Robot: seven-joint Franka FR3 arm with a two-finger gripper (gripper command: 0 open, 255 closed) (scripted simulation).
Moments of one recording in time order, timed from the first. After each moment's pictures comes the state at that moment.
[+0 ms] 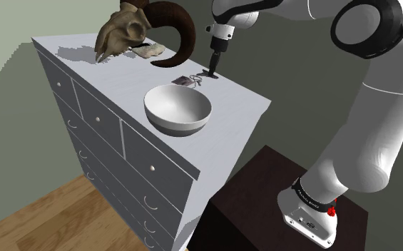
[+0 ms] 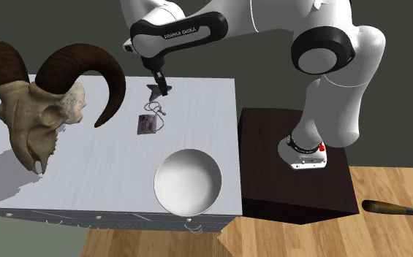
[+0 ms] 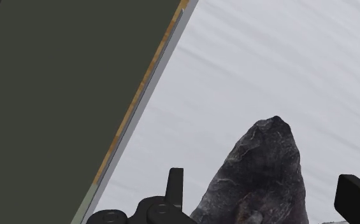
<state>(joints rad) 0.15 0.29 -0.35 -1.69 0.20 1.87 -0.81</state>
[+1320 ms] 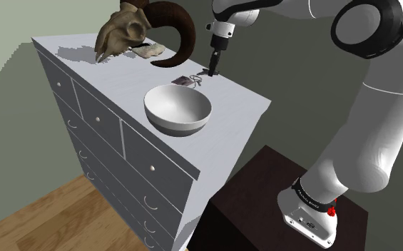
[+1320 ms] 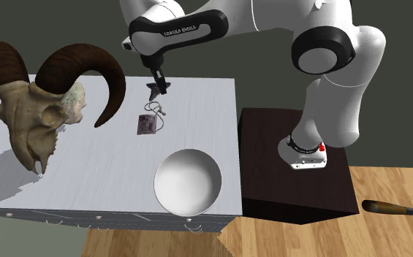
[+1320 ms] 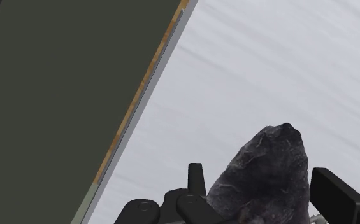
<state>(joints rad) 0.15 0.28 -0.36 -1.67 0.20 1.85 -0.81</state>
